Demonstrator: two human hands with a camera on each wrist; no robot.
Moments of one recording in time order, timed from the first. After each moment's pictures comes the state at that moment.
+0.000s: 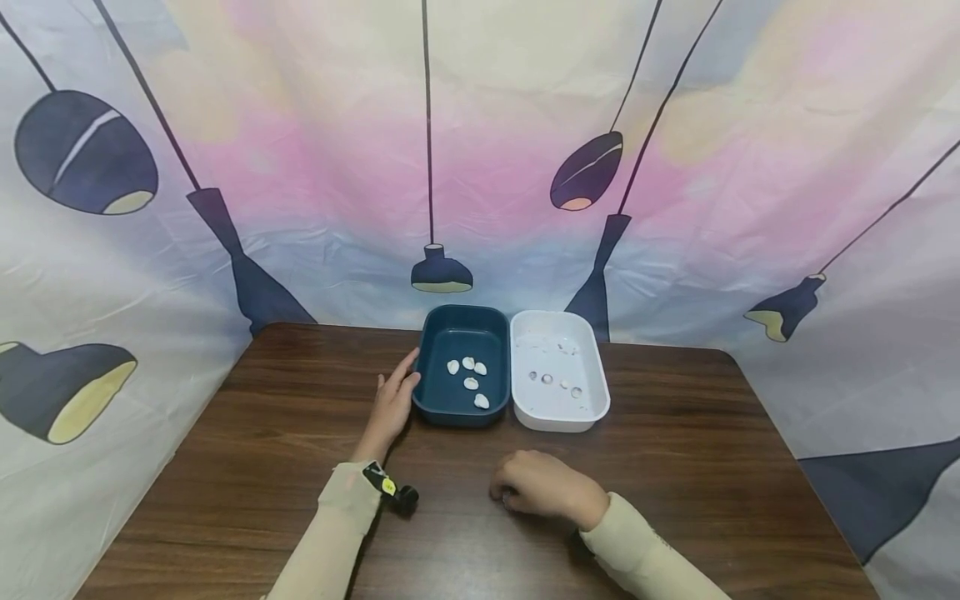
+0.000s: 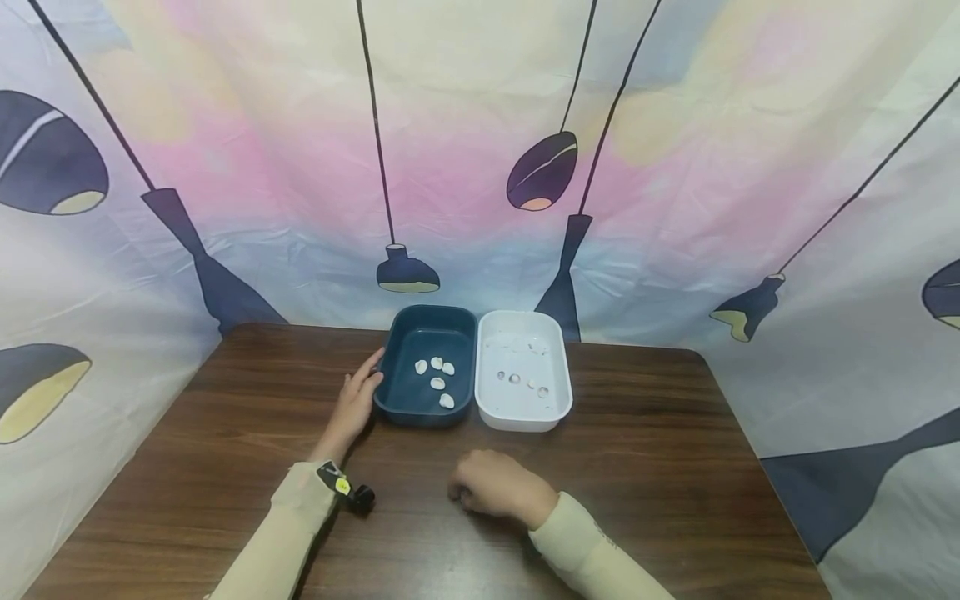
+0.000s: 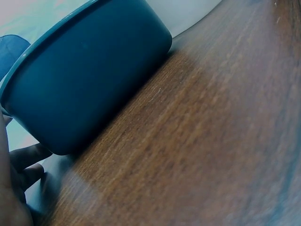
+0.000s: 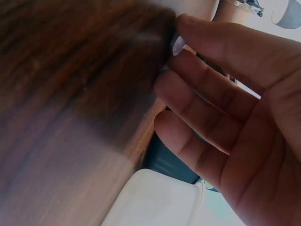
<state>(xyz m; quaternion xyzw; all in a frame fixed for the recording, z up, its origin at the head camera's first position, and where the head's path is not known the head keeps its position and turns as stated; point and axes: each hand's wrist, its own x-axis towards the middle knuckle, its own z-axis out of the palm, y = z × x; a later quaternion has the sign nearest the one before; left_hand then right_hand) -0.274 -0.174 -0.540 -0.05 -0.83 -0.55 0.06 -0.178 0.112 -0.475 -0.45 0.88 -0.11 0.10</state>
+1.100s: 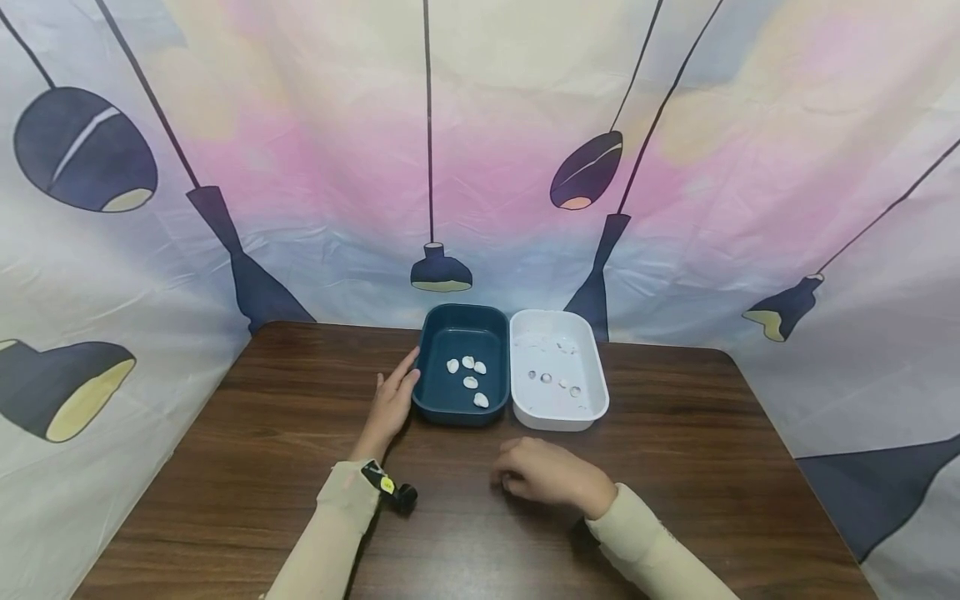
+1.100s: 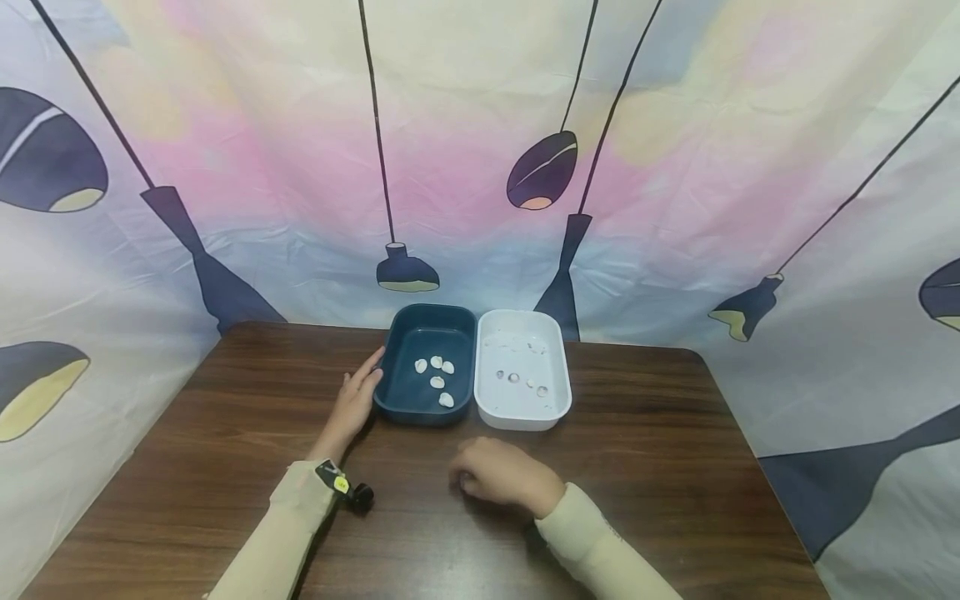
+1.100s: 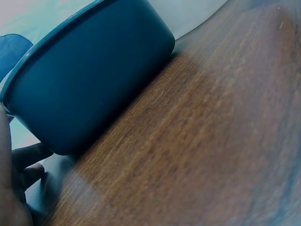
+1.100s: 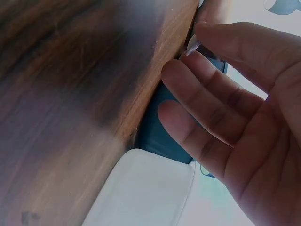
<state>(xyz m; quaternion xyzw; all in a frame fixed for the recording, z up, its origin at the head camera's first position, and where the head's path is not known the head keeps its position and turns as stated) -0.275 -0.174 -0.539 -0.06 -0.83 -0.55 0.06 -0.189 0.120 -0.465 -0.44 0.88 -0.16 0.11</state>
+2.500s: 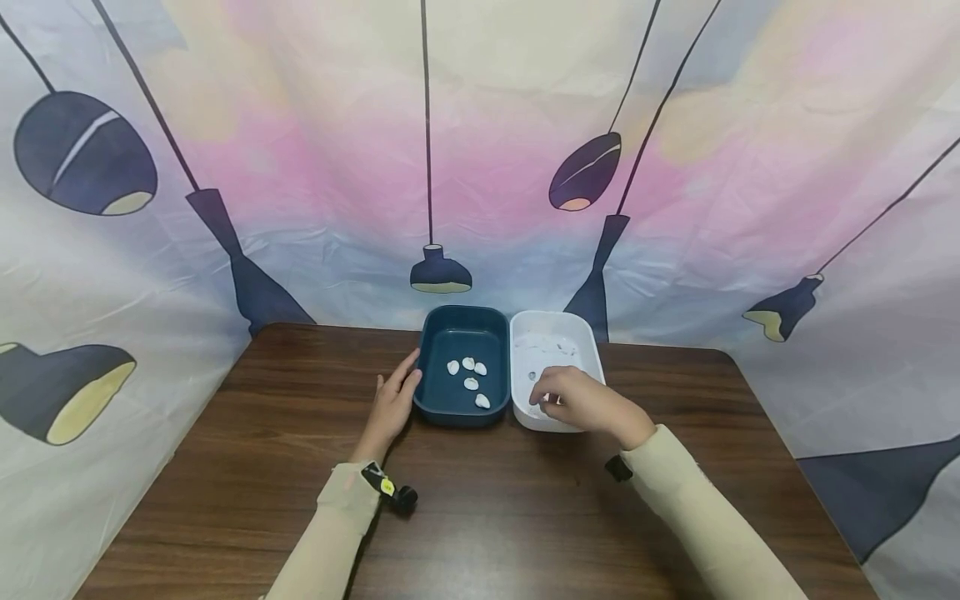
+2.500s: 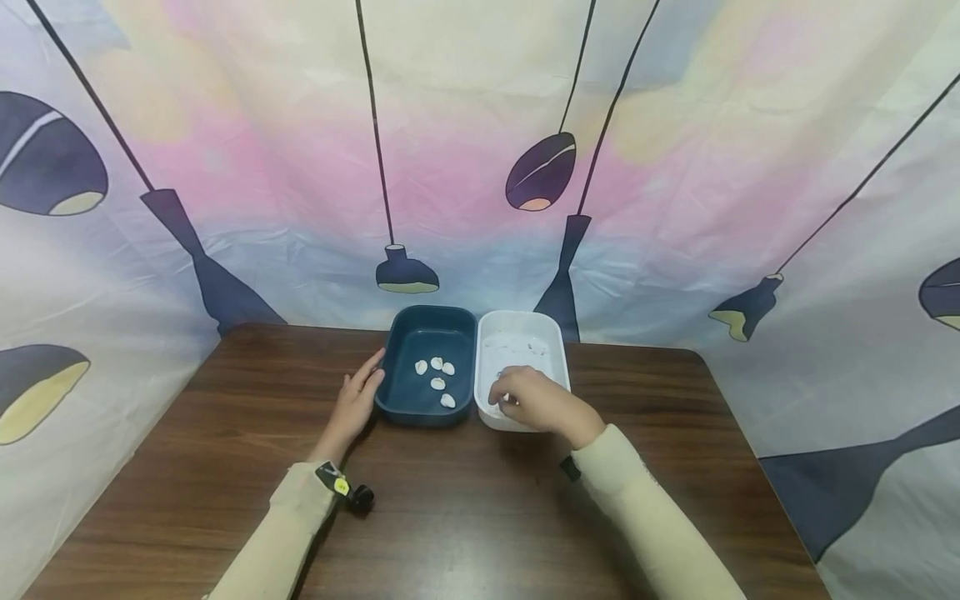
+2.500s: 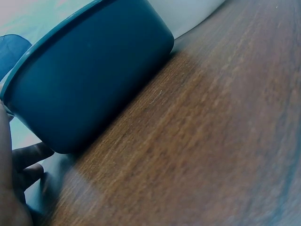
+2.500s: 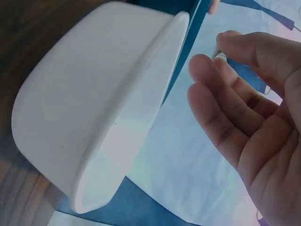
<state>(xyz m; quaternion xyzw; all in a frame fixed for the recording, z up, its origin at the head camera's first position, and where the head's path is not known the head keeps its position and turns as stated) -0.272 -0.173 -0.538 -0.07 -0.84 -0.54 0.08 -0.255 0.172 -0.416 -0.43 0.88 -0.20 0.01</state>
